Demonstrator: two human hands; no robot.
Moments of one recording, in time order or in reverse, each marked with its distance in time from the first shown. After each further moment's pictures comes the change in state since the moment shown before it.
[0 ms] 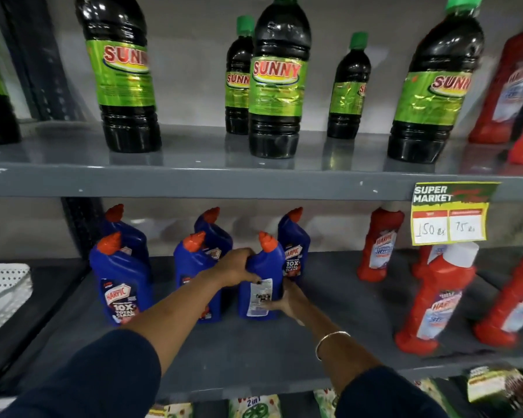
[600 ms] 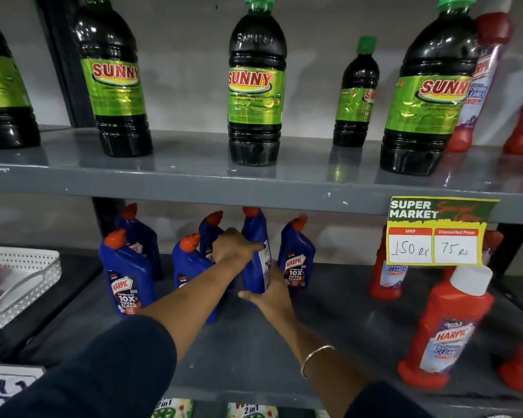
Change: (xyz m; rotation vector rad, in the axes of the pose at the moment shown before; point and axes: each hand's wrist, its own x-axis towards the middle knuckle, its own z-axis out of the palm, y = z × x) left_hand 0.012 0.062 -0.007 -0.066 0.521 -0.544; right_hand 0.002 -0.010 0.009 0.073 0.061 -0.397
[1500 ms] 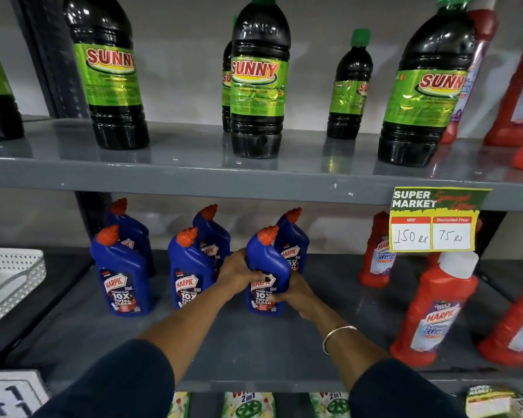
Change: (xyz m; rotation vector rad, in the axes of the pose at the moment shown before) left_hand -0.012 -0.051 0.039 -0.342 -0.339 0.246; right_hand -0.004 0.012 -0.049 0.146 -0.169 0.284
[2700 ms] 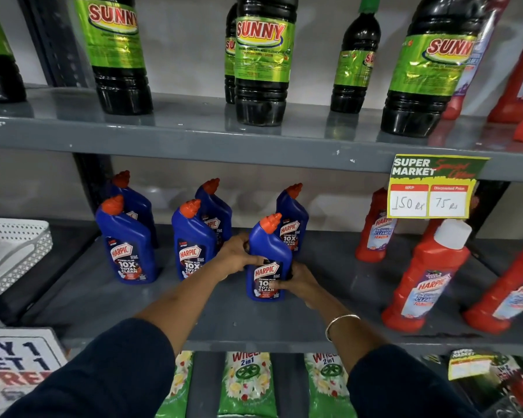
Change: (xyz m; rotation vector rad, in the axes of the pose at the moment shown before) left_hand -0.024 -0.007 -0.005 -0.100 -0.200 -0.046; right_hand -0.023 0.029 0.001 -0.080 -0.001 -0.043
